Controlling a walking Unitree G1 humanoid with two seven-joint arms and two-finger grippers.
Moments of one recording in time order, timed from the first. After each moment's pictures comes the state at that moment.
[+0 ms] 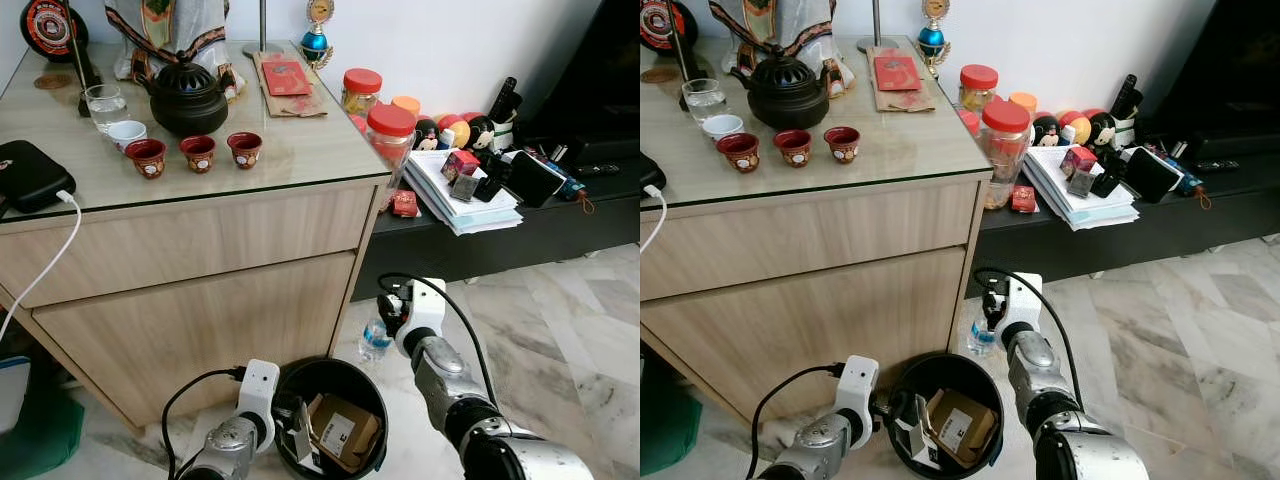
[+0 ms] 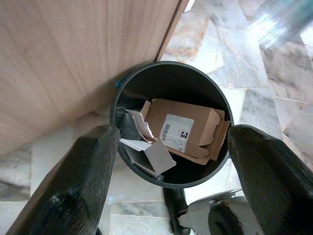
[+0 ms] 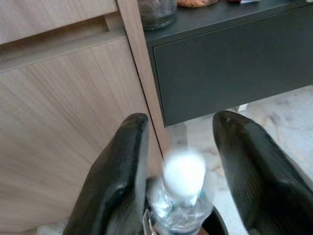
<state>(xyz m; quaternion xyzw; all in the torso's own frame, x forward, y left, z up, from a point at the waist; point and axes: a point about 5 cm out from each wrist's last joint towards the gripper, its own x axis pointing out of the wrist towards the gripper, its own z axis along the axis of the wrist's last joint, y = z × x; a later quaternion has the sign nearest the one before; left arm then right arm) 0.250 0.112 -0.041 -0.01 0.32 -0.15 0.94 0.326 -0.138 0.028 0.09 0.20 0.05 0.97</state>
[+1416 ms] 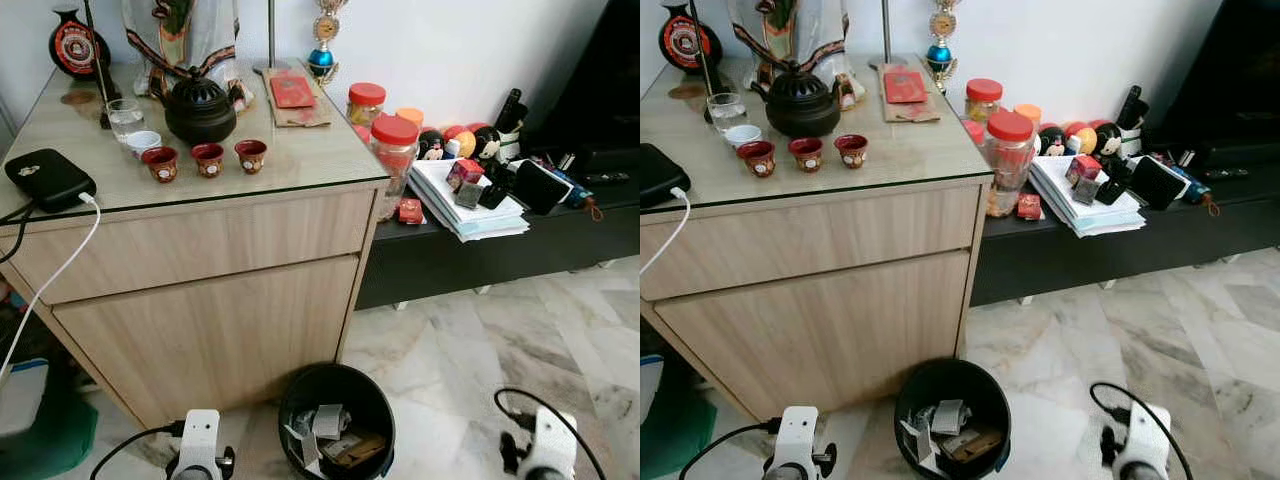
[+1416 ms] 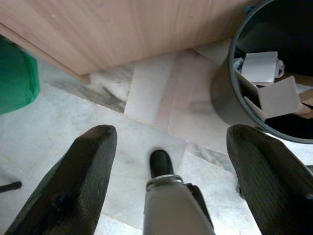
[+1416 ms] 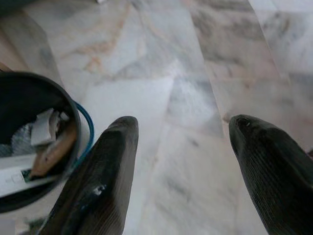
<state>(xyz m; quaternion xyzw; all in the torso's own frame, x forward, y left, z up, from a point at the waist) 0.194 0.177 -0.078 0.04 0.41 0.06 0.91 0.164 -0.279 -0.067 0.05 0.40 -0.20 0.89</state>
